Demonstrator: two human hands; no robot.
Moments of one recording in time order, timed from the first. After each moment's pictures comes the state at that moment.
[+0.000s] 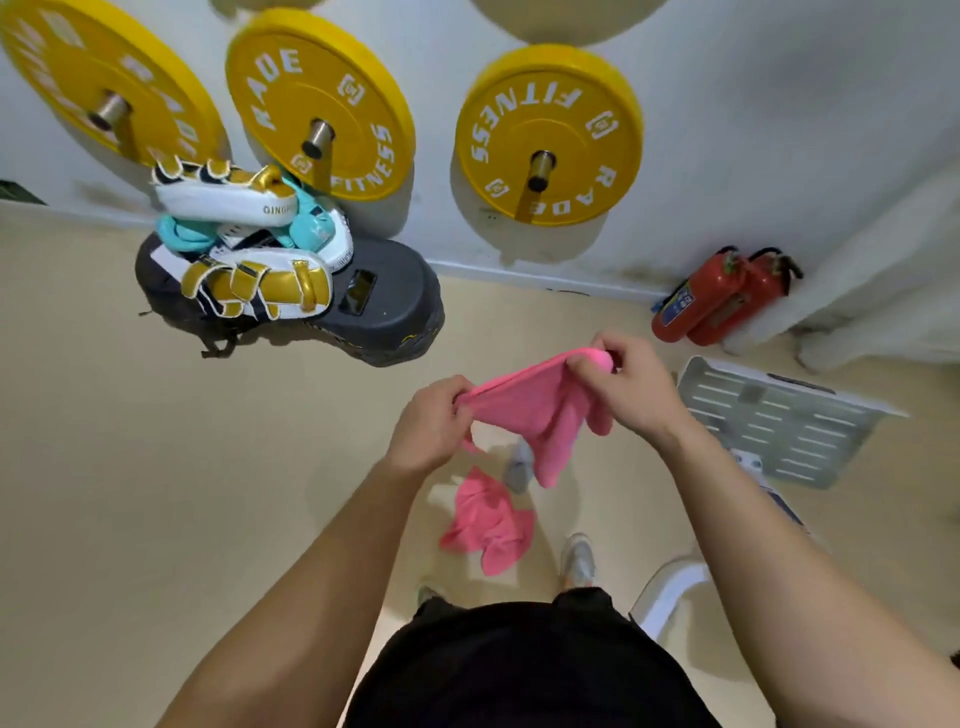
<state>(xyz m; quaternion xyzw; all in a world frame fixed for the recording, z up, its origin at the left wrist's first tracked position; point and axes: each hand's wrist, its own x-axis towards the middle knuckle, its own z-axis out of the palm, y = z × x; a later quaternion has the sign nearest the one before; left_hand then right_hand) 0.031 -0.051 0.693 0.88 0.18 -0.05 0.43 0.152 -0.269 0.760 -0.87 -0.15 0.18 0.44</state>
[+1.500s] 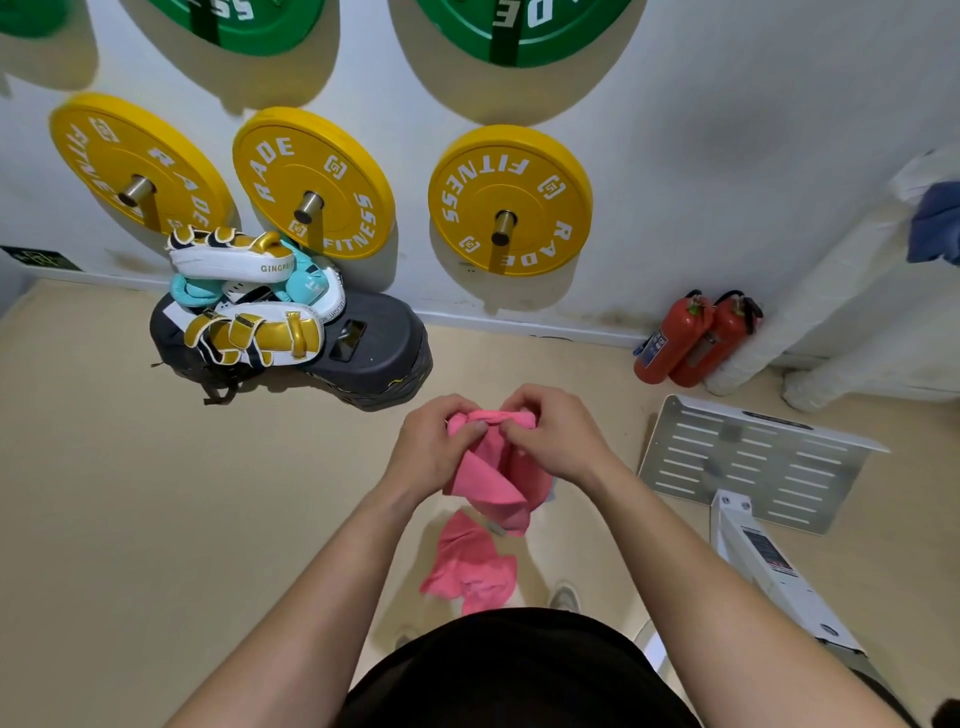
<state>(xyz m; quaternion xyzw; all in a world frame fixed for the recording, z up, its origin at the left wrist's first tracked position) 0.047 -0.154 0.751 0.87 0.17 0.04 0.46 0.136 -0.320 0.772 -0.87 -0.22 0.22 0.38</state>
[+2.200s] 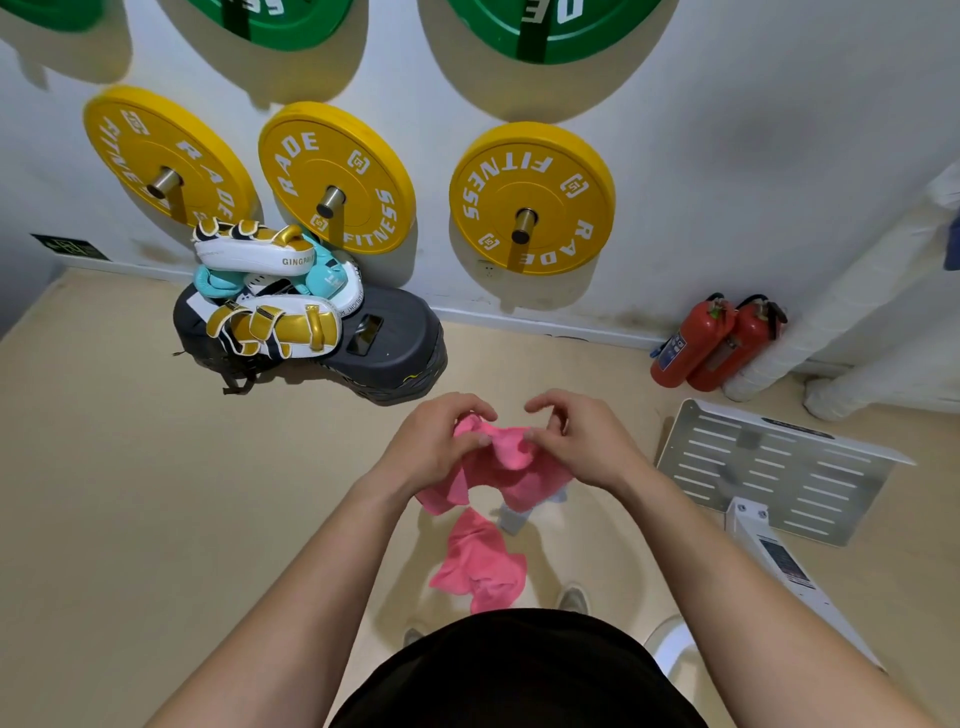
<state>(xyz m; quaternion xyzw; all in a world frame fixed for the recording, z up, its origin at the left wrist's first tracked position) 0.039 -0.129 0.763 0.91 0.10 -0.03 0.41 0.140 -0.329 0.769 -0.87 -0.26 0.22 0.34</state>
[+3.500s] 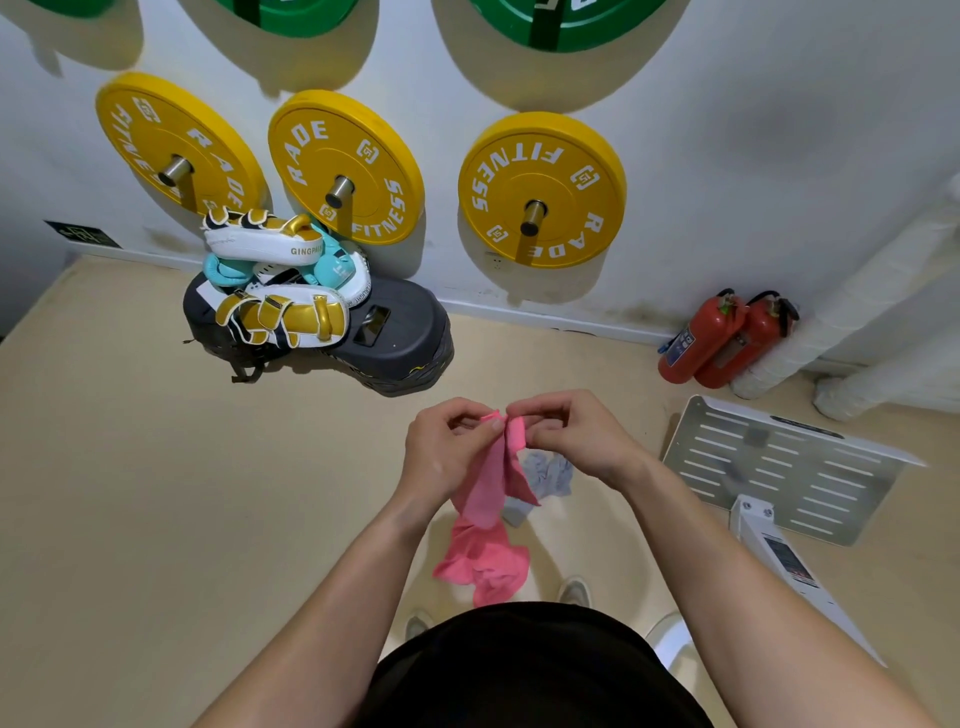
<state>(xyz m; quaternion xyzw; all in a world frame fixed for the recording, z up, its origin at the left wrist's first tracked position) 0.025 -0.163 0.753 0.74 0.29 0.09 0.61 0.133 -0.322 0.768 -0.70 -0.17 0.40 0.56</state>
